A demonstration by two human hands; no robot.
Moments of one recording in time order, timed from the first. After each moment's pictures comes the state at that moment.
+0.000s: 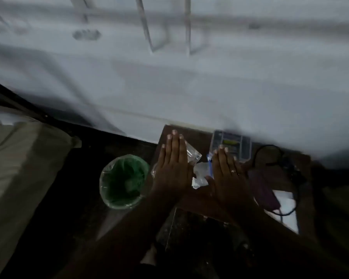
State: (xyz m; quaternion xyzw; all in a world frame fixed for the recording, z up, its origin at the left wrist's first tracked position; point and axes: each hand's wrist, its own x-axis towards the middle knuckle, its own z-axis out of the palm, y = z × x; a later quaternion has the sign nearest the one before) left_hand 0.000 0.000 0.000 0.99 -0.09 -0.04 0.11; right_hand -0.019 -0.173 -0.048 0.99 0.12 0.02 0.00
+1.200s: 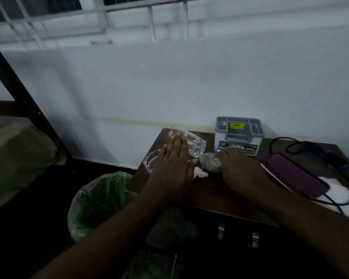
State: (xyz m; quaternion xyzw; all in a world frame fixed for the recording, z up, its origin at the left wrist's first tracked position) left_hand -0.052 0.019 -0.173 0.97 -0.17 0.12 0.13; right_hand -0.027 -0.181 -0.195 0.99 0.11 0.07 -0.05
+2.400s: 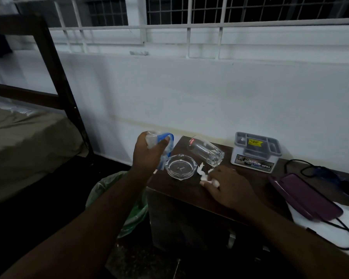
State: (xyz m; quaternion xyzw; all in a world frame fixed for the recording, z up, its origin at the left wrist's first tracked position) left_hand -0.032 0.114 -0.154 0.72 0.05 0.27 0.63; right_hand -0.030 -0.128 -0.220 0.96 0.20 0.14 -0.13
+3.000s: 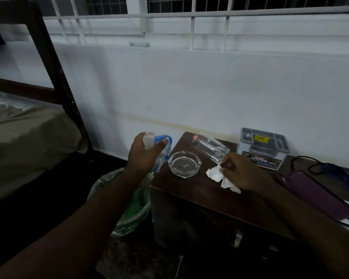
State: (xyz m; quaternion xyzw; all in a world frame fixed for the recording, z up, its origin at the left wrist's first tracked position) left_hand -0.031 0.137 -0.164 0.75 0.06 0.21 0.62; right_hand 0.002 -0.150 -0.194 0.95 0.16 0.03 -0.26
